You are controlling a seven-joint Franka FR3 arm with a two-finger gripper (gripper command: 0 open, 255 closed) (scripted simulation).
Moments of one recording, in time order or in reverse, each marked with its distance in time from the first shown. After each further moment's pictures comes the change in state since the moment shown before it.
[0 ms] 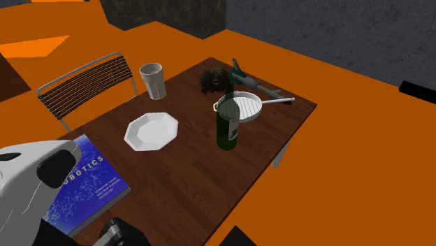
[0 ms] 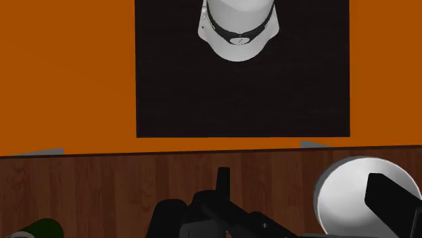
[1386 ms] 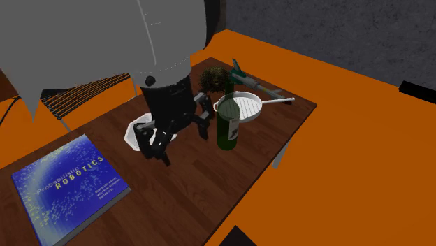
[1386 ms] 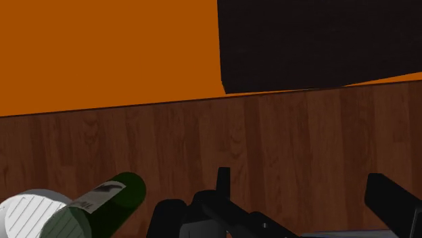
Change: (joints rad) arm -0.133 0.463 -0.326 0.290 -0.193 0.233 -0.349
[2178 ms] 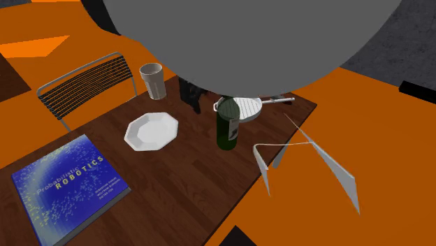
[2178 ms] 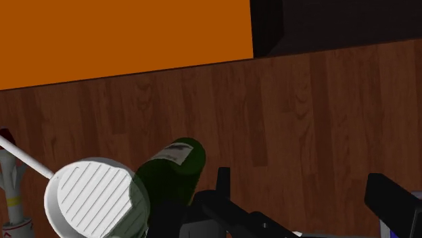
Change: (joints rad) arm -0.079 0.418 -0.156 0.400 0.098 0.041 -0.248
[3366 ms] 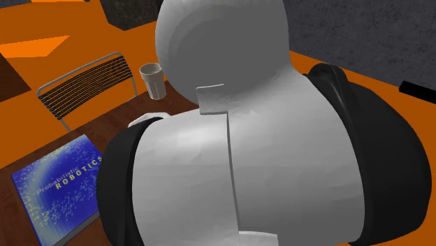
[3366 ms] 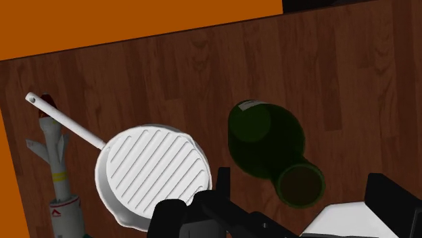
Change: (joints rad) arm -0.229 0.525 -0.028 0.617 0.217 -0.103 -0.196
